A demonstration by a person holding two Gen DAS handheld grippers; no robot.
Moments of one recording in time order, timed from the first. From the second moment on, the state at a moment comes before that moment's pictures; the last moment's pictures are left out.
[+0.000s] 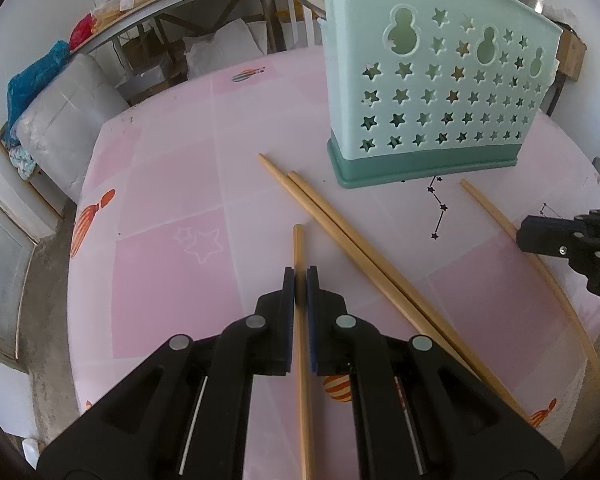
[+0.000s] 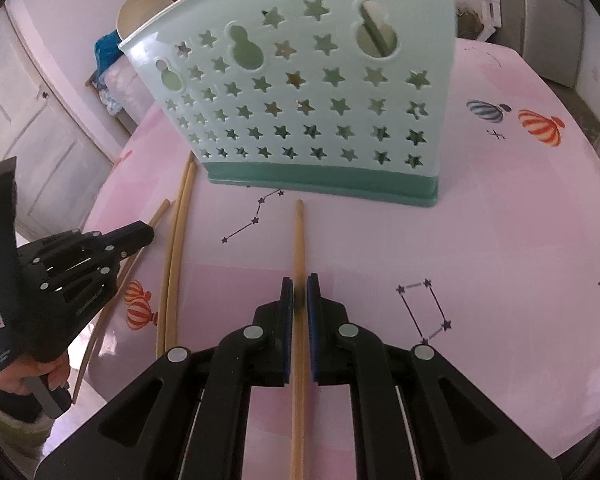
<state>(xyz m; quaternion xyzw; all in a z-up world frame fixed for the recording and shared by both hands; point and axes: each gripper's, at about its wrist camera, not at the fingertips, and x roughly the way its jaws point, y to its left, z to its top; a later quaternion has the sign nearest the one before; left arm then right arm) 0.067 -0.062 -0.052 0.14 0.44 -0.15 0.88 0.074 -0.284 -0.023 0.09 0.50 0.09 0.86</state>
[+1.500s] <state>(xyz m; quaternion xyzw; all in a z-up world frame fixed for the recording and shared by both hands) 0.052 0.032 0.087 -0.09 0.30 -0.27 0.91 0.057 -0.320 0.053 0.17 0.35 0.09 0.92</state>
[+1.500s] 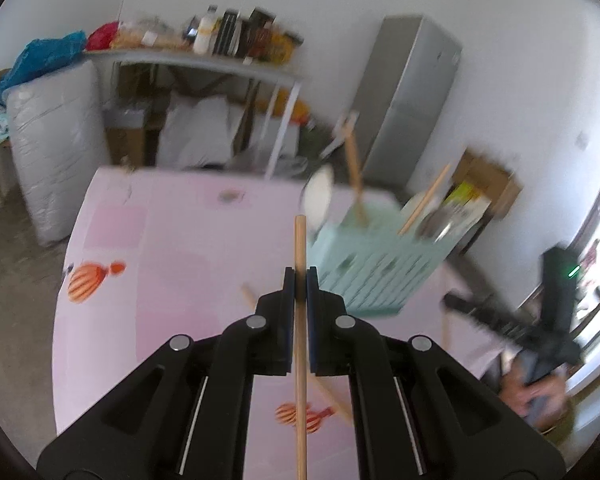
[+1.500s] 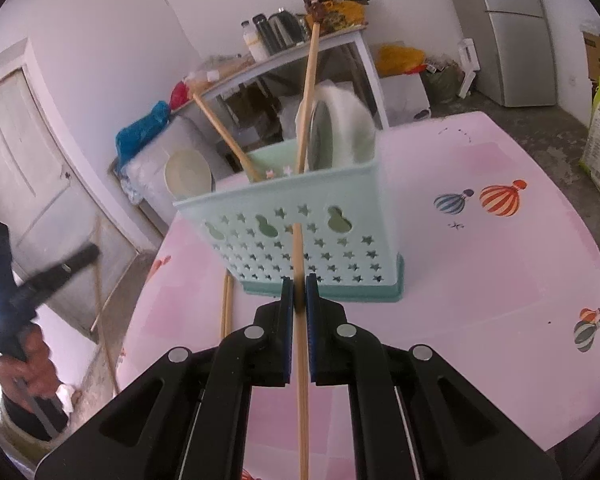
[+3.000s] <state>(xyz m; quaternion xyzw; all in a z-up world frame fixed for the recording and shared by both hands) 0.085 -0.077 0.132 -0.11 0.10 -0.28 0.95 0.042 -0.336 0.053 0.19 0.34 0.08 0.92</state>
